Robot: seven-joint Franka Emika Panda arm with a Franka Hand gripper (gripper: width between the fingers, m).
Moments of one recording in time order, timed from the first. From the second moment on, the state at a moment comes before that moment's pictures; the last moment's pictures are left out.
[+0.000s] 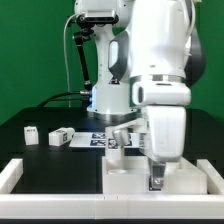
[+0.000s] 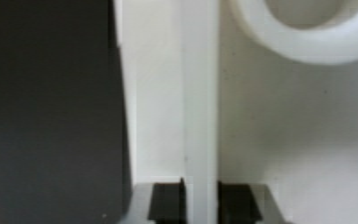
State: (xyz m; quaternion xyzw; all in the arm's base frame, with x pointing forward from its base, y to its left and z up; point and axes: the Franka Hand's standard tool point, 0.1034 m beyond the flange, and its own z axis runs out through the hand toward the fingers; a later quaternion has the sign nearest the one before) arm 0.645 0.045 0.037 0.70 0.70 0.09 0.11
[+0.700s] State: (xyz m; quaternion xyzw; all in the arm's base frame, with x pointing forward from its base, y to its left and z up) arm 0.647 0.064 0.031 0.71 0.69 0.08 0.10
